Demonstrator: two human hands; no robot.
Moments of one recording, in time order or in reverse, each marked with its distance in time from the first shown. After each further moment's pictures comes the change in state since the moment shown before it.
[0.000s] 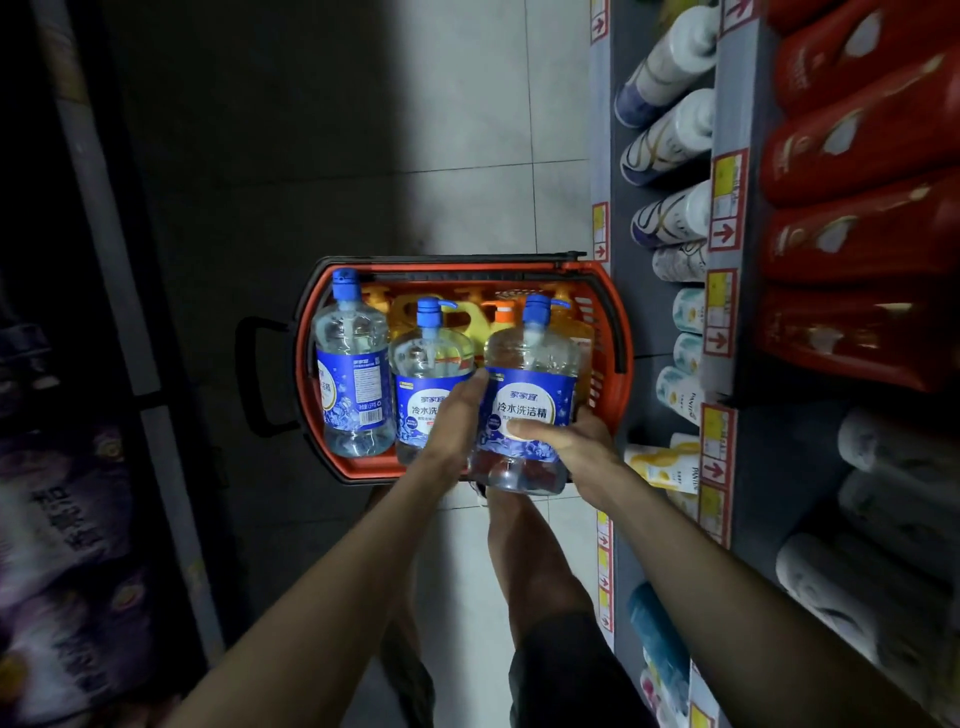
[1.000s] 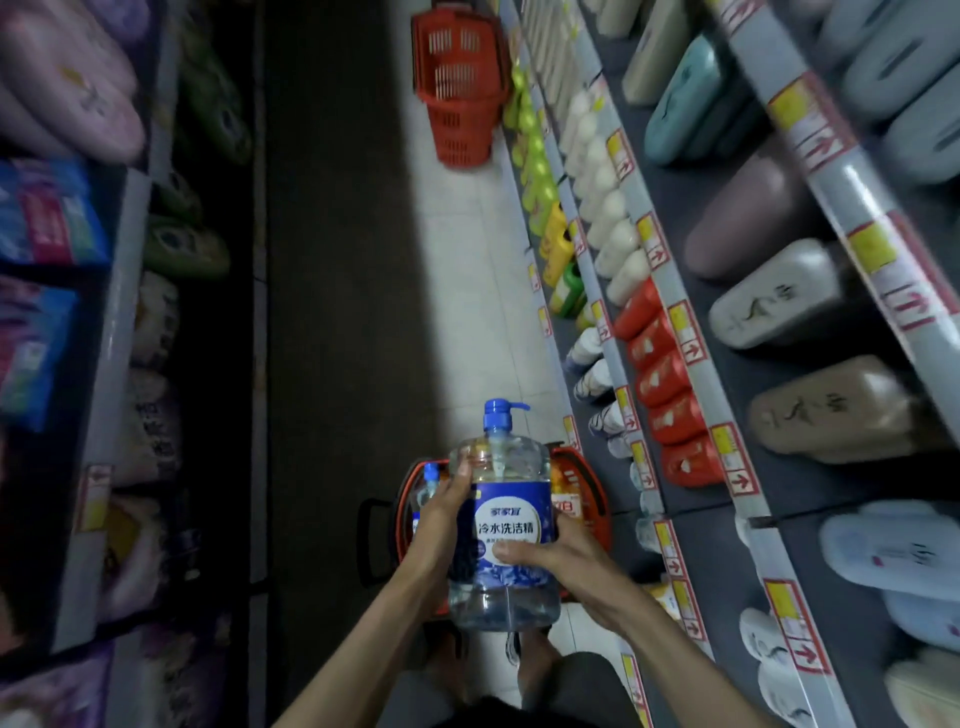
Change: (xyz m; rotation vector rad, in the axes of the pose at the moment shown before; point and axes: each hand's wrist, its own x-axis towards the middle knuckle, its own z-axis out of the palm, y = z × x) left_hand -0.327 0.119 -0.091 -0.118 -0.237 0.344; right_hand -0.329 -0.103 0.069 -0.098 -0.246 -0.437
